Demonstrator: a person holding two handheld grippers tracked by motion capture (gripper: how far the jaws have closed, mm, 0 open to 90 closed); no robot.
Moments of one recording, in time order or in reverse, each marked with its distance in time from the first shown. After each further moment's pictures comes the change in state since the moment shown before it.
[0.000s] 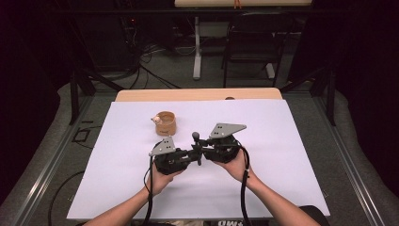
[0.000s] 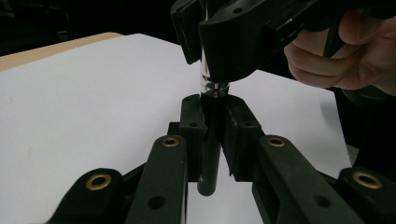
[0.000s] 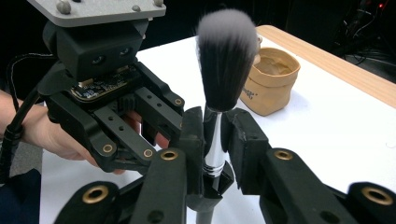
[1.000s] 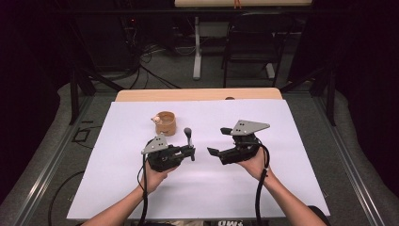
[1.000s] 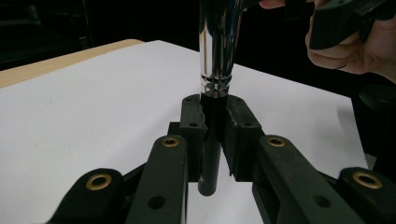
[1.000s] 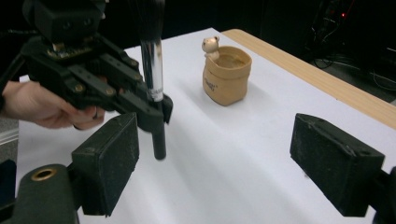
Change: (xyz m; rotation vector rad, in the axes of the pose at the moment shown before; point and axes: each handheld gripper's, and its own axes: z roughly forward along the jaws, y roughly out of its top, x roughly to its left) left arm 0.011 0.002 -0.018 -0.029 0.054 -0.003; right arm -0.026 -0.014 -0.044 -0.023 -0.078 -0.001
